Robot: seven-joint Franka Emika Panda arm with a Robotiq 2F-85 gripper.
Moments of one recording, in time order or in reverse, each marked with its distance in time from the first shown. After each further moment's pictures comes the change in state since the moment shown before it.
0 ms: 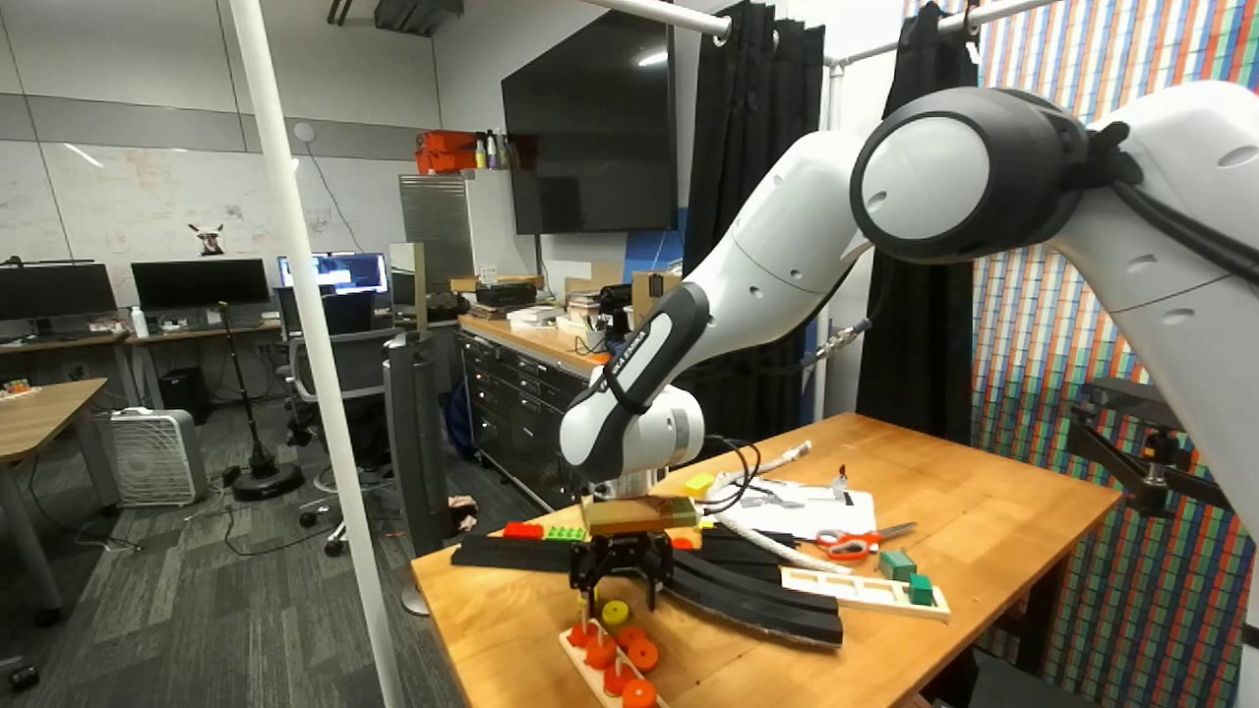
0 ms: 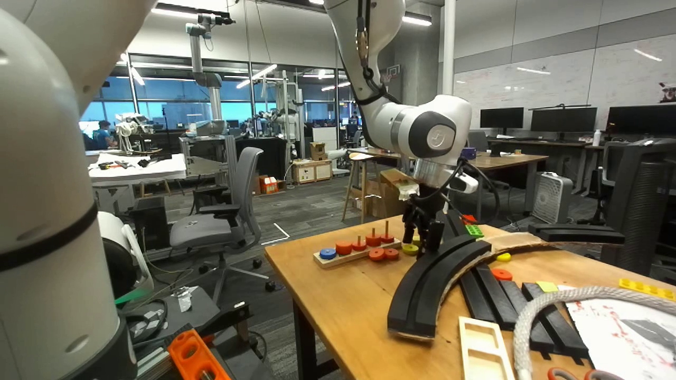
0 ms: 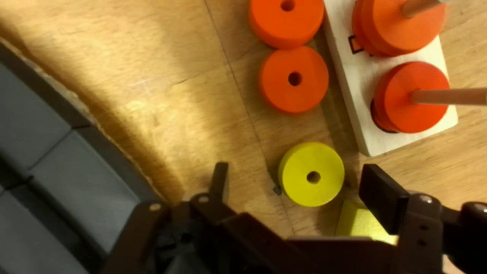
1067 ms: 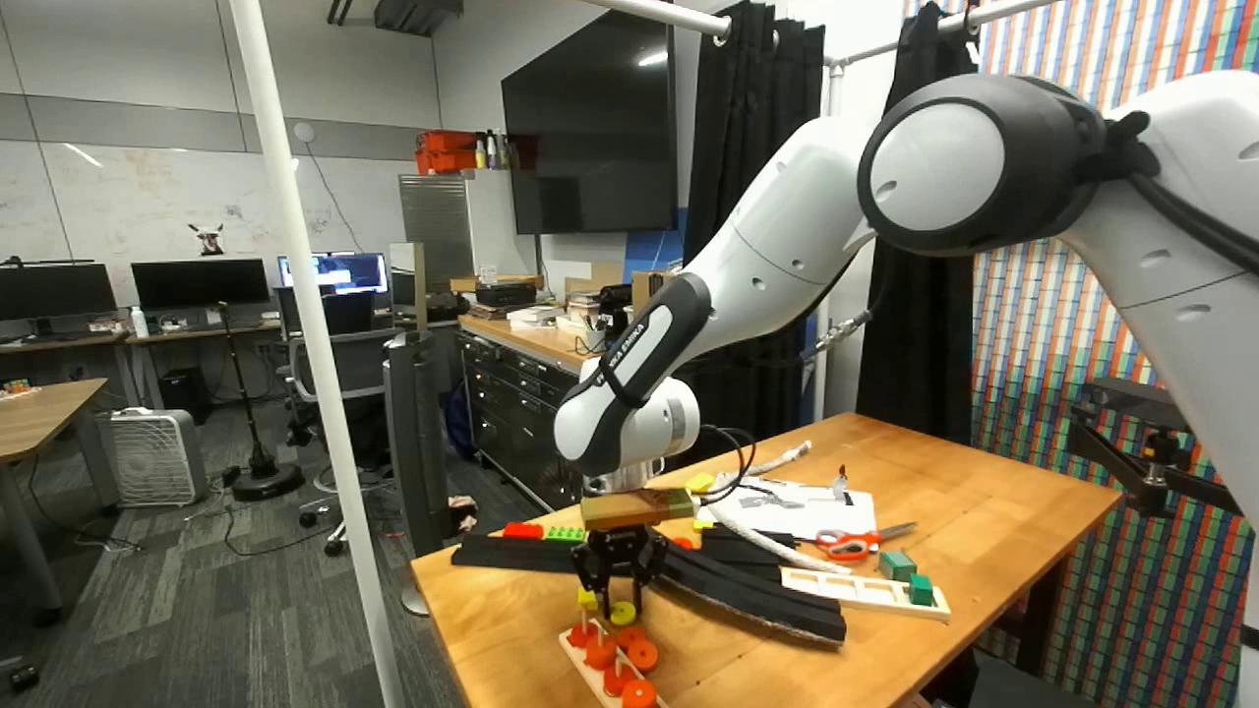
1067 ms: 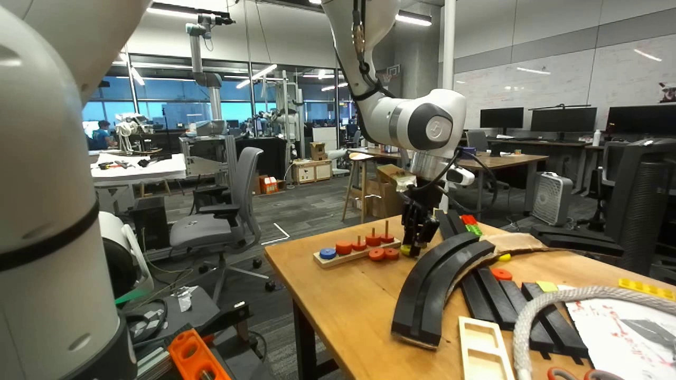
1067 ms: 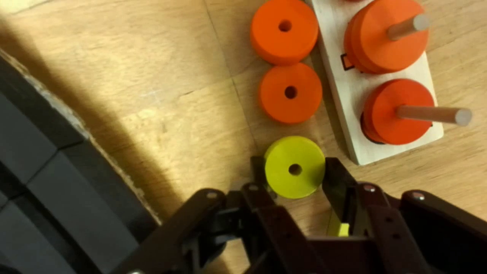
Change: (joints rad) arm 0.032 -0.025 -0.019 0.002 -0.039 -0.048 0.036
